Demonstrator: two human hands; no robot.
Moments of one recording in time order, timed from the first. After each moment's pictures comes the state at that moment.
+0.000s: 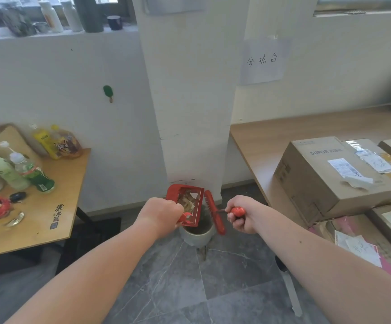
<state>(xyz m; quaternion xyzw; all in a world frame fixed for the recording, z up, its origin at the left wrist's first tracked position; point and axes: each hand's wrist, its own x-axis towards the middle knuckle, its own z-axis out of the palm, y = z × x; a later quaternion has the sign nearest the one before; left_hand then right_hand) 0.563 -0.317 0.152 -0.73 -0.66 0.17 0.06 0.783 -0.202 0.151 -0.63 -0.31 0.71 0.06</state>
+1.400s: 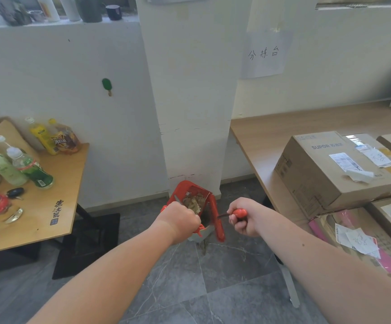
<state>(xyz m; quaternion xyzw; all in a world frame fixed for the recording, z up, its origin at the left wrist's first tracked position) 0.583 -0.319 0.121 -0.82 -0.53 0.22 0.09 0.781 -0.224 0.148 -0.64 -0.28 0.71 0.05</state>
